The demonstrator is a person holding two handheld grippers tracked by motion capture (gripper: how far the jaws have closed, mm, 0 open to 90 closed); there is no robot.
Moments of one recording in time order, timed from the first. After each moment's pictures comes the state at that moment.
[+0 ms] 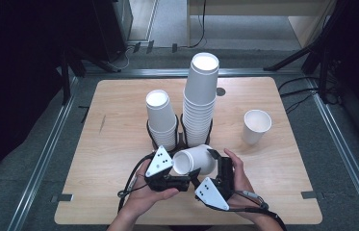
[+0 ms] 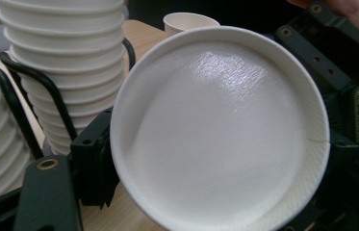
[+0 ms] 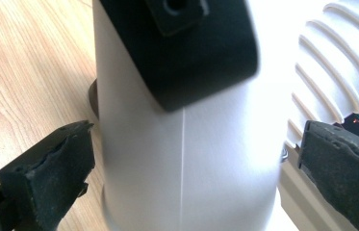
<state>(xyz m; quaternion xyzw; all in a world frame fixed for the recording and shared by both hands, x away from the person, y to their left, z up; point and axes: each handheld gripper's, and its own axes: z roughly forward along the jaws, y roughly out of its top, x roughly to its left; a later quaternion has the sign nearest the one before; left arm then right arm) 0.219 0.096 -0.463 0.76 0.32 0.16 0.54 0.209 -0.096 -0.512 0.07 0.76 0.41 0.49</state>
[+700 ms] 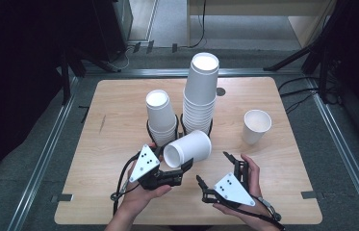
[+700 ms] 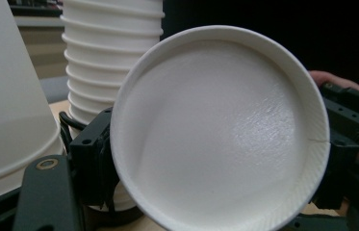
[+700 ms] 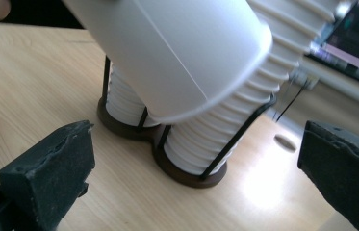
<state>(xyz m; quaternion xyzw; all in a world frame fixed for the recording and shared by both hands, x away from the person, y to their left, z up) 0.213 0.113 -0.455 0.69 0.31 0.22 0.62 0.196 -0.125 -0.495 0.24 0.74 0.49 0.39</state>
